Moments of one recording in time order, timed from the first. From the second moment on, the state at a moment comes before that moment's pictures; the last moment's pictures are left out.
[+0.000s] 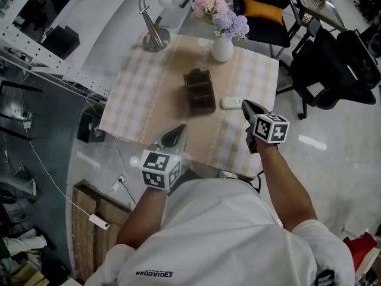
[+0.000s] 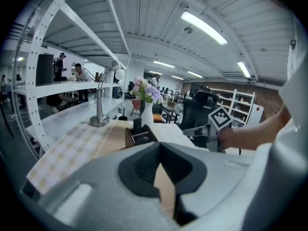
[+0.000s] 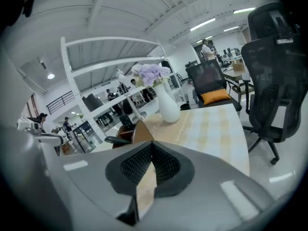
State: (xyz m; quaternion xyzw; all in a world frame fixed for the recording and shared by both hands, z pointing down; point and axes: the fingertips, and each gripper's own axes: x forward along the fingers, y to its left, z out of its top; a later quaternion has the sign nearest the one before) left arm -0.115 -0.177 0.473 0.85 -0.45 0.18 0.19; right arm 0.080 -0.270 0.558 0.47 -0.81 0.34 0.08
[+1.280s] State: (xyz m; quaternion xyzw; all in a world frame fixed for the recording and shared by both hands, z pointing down) left arm -0.110 -0.167 0.453 0.86 -0.45 0.16 0.17; right arm -0.006 -0.179 0.482 0.37 -0.90 0.20 0.13
